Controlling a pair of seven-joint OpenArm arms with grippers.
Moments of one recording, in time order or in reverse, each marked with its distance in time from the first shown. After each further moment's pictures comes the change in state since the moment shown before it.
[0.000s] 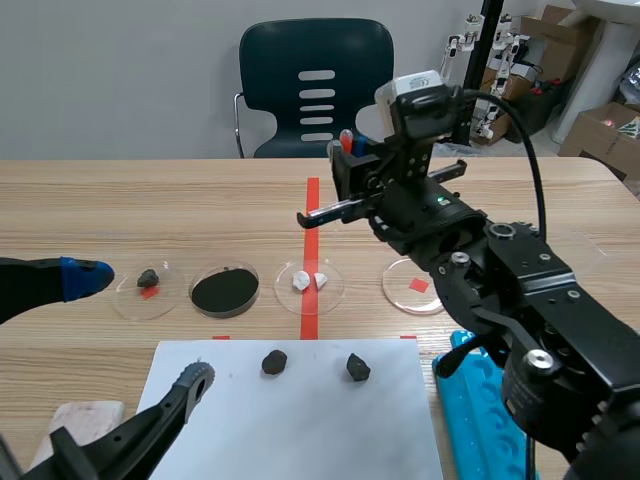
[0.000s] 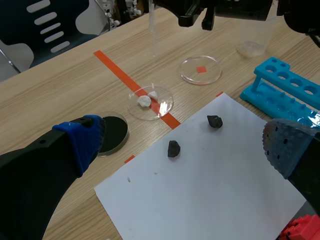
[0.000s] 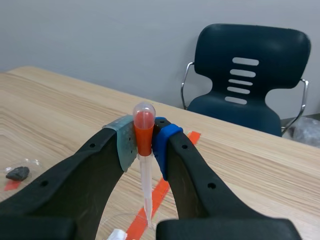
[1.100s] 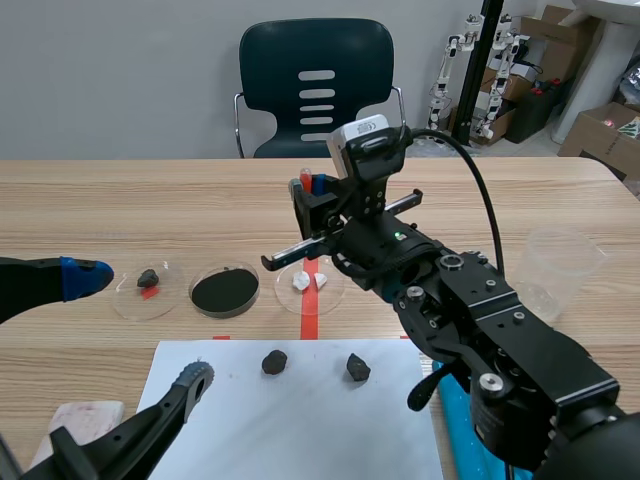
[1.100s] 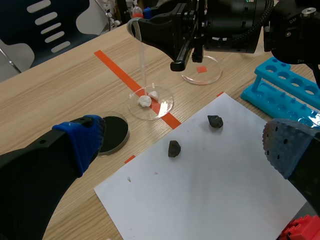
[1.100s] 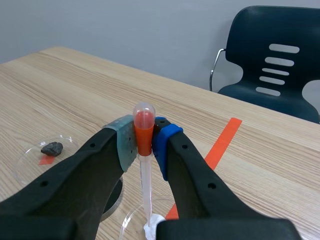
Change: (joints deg) left arm 0.0 0.0 0.0 0.0 0.0 0.0 0.0; right arm 1.0 -1.3 -5.2 -7.2 -2.2 -0.6 3.7
